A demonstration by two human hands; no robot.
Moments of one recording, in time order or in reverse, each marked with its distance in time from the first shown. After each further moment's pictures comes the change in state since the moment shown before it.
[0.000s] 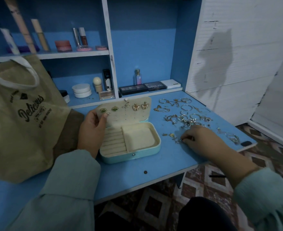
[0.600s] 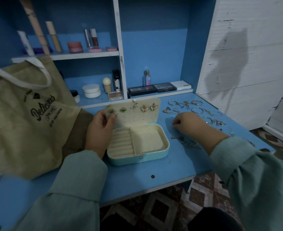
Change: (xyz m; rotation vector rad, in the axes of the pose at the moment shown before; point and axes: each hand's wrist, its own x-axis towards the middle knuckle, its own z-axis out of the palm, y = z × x) left_hand 0.000 0.004 -0.001 -0.017 -0.013 -0.025; right_hand 0.080 -0.035 -0.001 0.009 -0.045 0.073
